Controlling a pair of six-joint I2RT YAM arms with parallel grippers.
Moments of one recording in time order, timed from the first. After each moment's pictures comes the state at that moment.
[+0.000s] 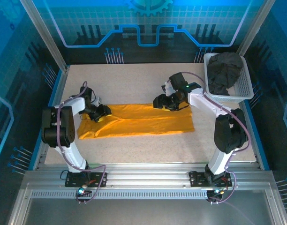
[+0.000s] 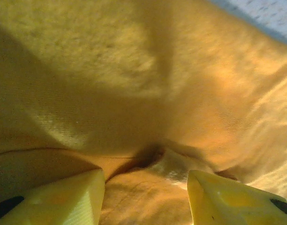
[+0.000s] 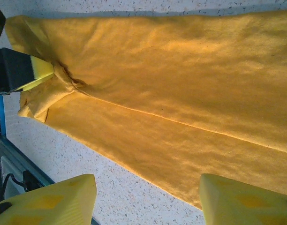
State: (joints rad) left arm 0.10 1.80 1.05 -0.62 0.47 -0.34; right arm 0.41 1.75 1.38 -0.75 -0.50 0.42
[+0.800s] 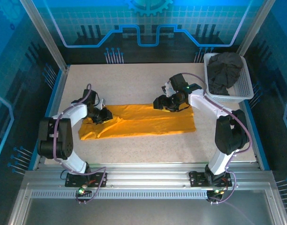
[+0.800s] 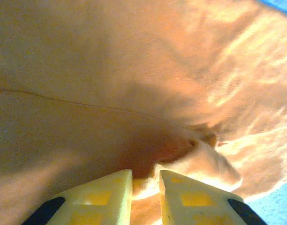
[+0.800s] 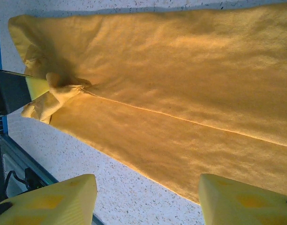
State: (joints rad) left arm 0.01 1.60 0.93 -0.58 0.46 -0.34; right arm 0.41 1.73 1.36 -0.74 -0.51 0.43
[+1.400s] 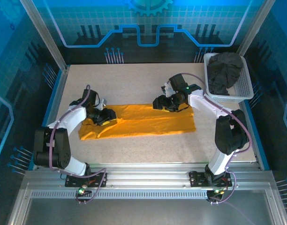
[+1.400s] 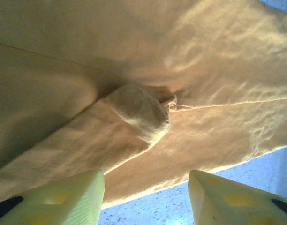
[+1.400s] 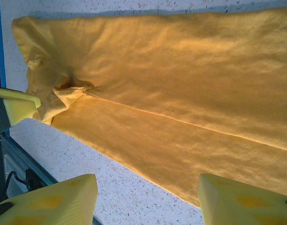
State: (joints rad) left arm -0.02 1.49 0.92 -0.67 0.47 -0.38; right arm 0.41 1.73 1.34 -0.72 -0.51 0.43
